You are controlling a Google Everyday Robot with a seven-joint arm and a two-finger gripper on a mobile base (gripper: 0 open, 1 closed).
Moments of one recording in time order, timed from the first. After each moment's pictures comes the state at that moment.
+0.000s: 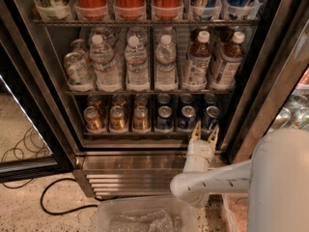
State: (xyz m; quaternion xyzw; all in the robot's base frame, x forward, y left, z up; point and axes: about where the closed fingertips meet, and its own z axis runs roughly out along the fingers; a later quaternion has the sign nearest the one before) arm 0.654 -0.229 0.592 0.12 0.65 -0.16 0.73
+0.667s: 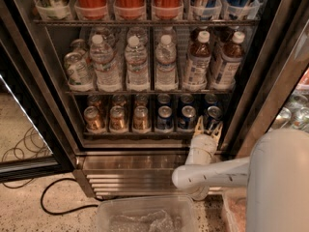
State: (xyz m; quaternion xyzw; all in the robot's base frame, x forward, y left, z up) arm 0.674 -0.251 0.597 0.15 0.64 -0.18 0.73
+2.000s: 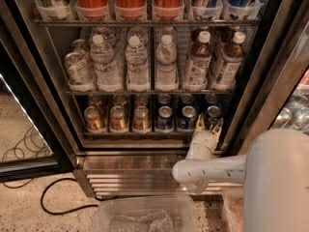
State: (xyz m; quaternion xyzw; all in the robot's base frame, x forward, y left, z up) arm 0.692 -0.261 0.592 0.16 0.64 -0.19 0.73
